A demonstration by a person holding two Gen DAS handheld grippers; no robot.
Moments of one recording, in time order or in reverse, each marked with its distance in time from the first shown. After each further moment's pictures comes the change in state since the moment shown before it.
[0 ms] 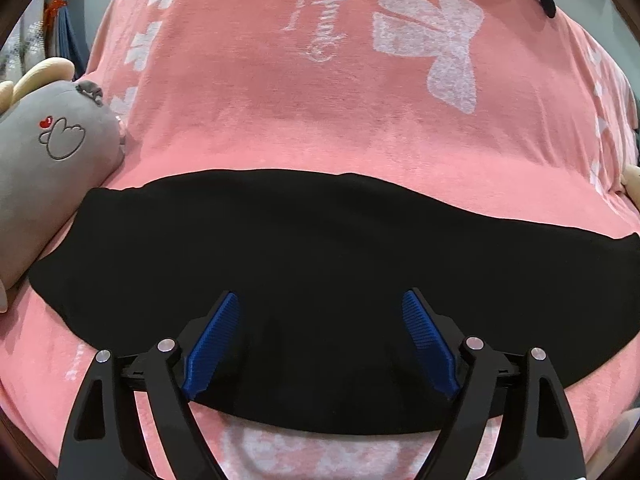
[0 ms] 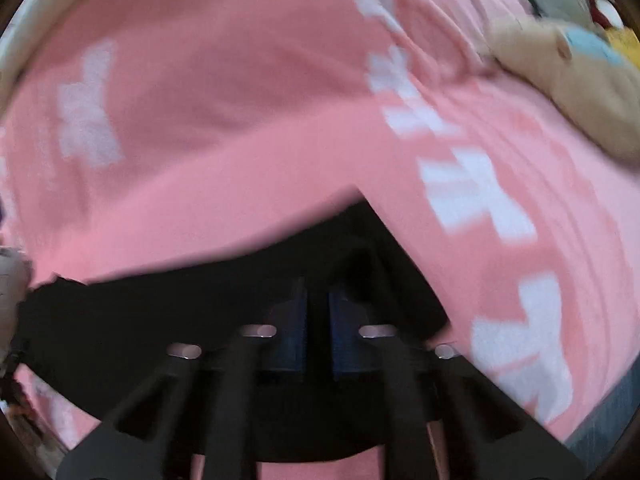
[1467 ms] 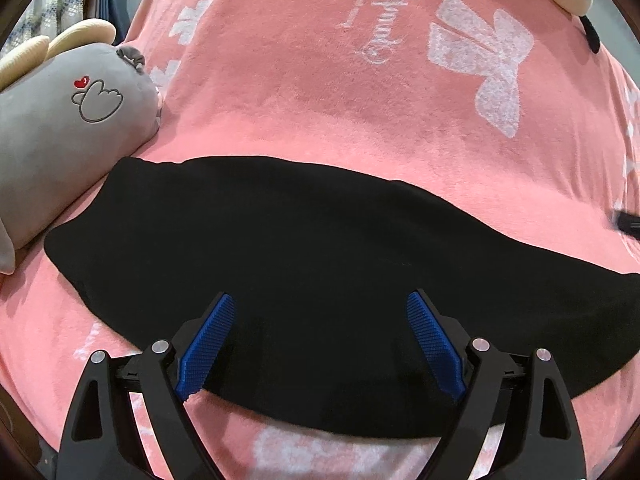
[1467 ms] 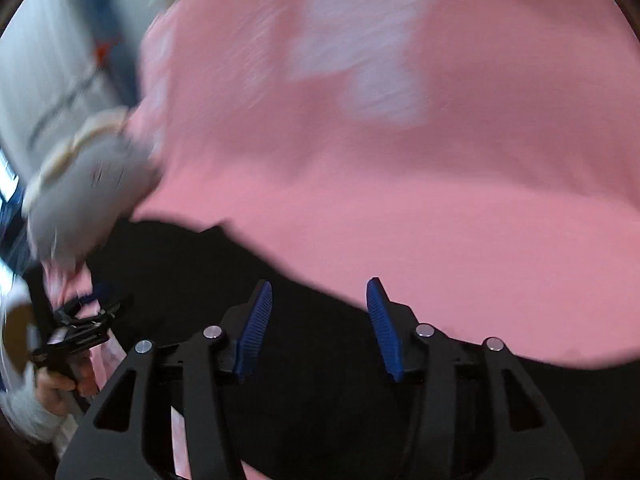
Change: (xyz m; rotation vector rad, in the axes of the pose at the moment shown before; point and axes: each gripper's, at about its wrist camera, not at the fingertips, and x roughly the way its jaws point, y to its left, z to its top) left arm -0.001 0.031 -0.001 -0.136 0.002 0.044; right arm 0.086 0.357 -0.031 -0.491 0.155 0.471
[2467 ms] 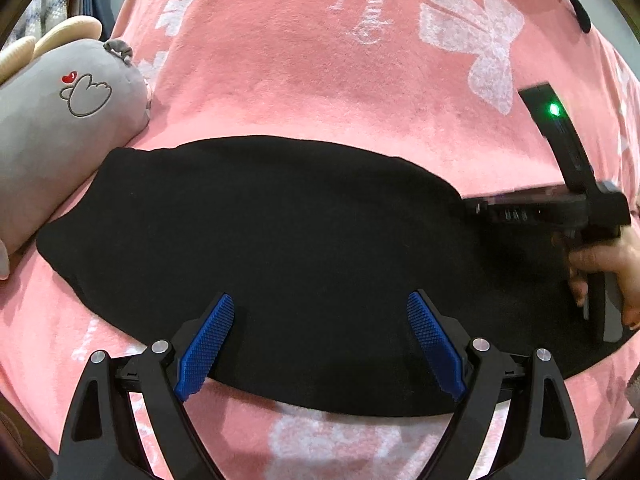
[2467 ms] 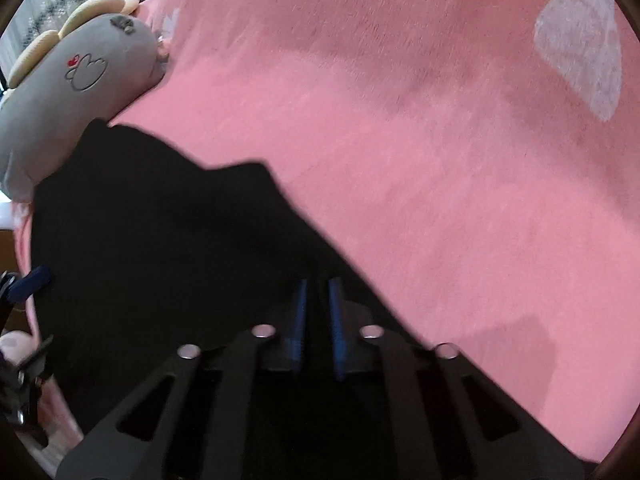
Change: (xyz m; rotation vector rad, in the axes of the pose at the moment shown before) left arm 0.011 0.002 -0.008 0.045 0.053 -0.015; right arm 0.142 0.053 0.033 -0.172 0.202 -0.054
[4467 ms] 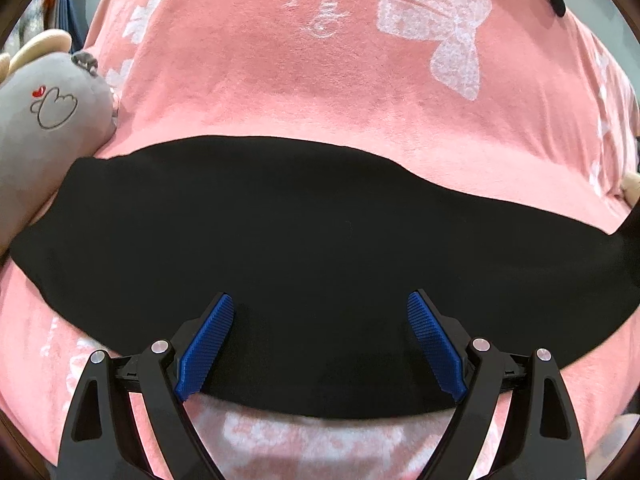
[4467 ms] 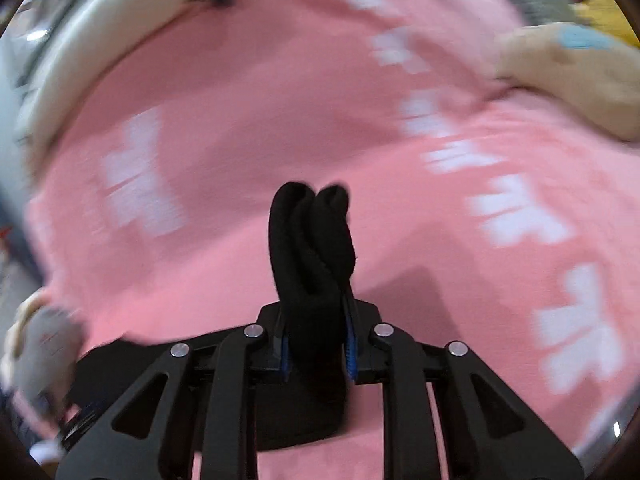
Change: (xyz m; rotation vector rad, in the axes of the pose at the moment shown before) left arm 0.002 -0.032 -0.008 0.029 -0.004 -0.080; right arm -0.331 -0.249 -0.293 0.891 -0.467 -0.360
